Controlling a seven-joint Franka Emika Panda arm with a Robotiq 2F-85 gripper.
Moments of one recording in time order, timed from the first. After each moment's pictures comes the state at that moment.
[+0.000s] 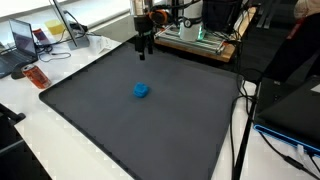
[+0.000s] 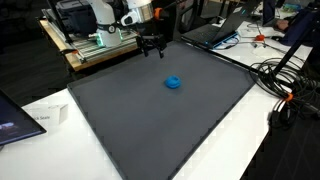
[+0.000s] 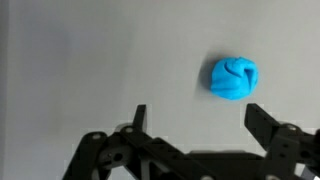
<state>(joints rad) 0.03 0.02 -0.03 -2.61 0.44 2.84 0.89</state>
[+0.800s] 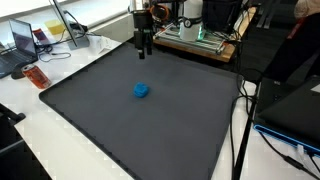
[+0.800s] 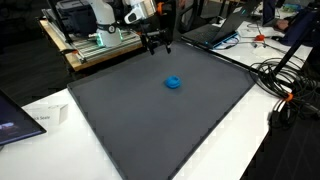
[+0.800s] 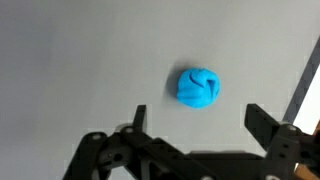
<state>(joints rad) 0.05 0.01 0.01 -2.58 0.70 2.87 0.61</state>
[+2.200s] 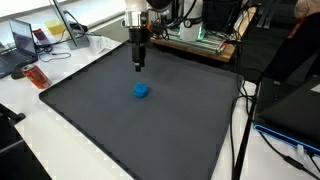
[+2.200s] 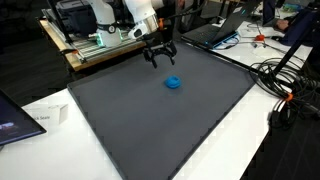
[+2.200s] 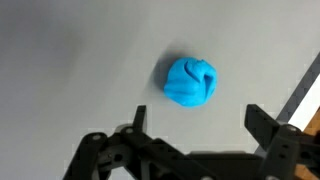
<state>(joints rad) 0.06 0.22 0.02 -2.44 1.07 2.97 0.07</state>
